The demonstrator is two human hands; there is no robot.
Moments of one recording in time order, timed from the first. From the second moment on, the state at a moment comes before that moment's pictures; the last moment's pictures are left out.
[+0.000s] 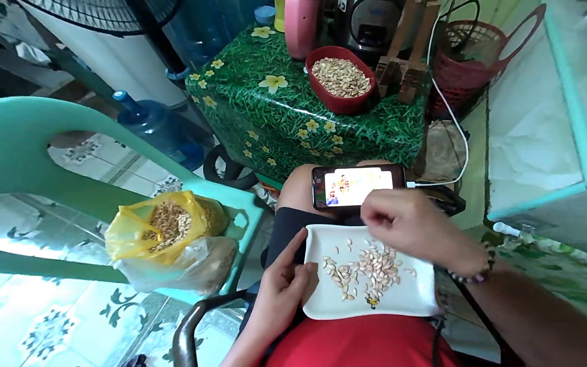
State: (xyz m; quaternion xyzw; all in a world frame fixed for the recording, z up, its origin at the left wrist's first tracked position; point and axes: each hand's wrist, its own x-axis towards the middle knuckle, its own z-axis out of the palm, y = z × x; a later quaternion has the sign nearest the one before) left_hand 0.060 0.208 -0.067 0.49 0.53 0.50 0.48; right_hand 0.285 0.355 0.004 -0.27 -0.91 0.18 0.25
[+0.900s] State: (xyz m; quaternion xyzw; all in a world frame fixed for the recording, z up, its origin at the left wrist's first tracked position) left_hand 0.061 0.207 -0.070 0.48 0.52 0.51 0.49; right_hand 0.221 0.553 0.086 -0.43 -0.82 0.24 0.28
